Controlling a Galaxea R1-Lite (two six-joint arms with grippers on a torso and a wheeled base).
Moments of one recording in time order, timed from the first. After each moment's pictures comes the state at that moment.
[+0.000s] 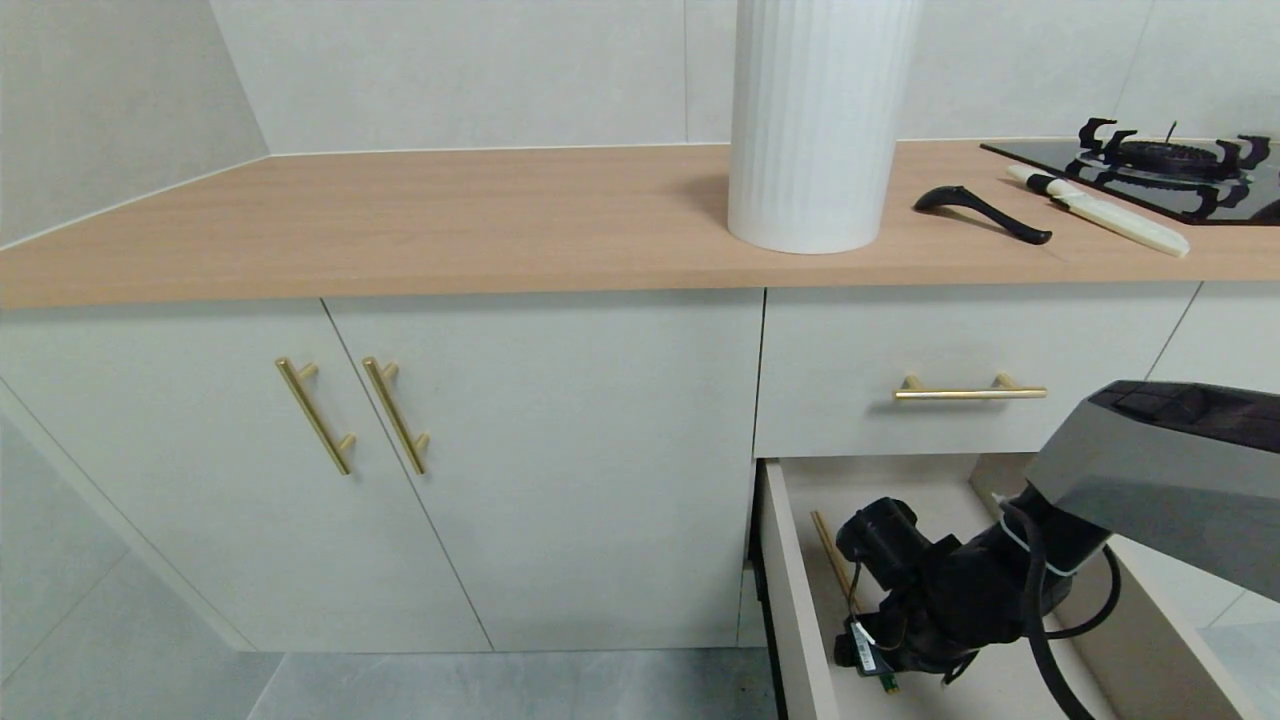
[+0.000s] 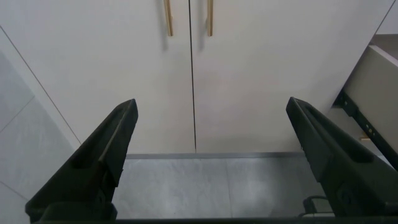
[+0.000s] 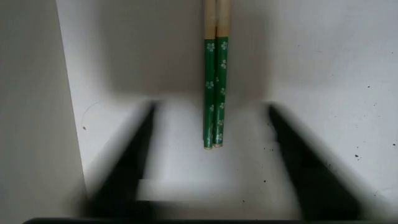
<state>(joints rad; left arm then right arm) 0.00 0.00 0.00 0.00 0.00 0.00 0.51 2.26 -0.91 -0.14 -0.19 0.36</state>
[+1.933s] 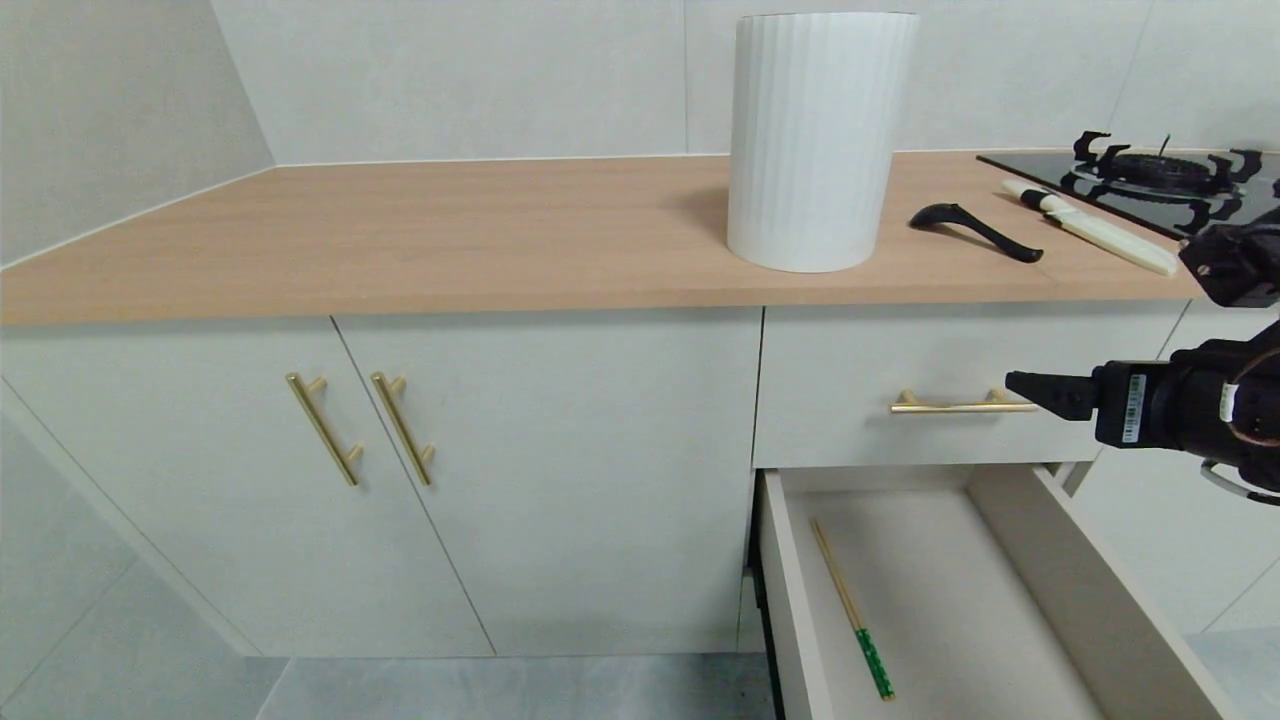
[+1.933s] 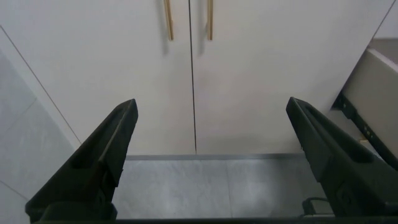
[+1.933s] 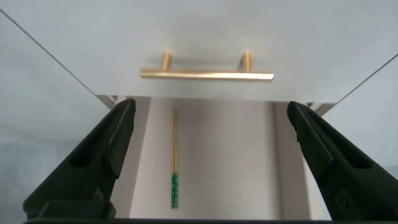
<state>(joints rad) 0.00 0.00 0.00 0.00 0.00 0.00 0.29 1.36 -0.83 -0.20 -0.19 0.12</state>
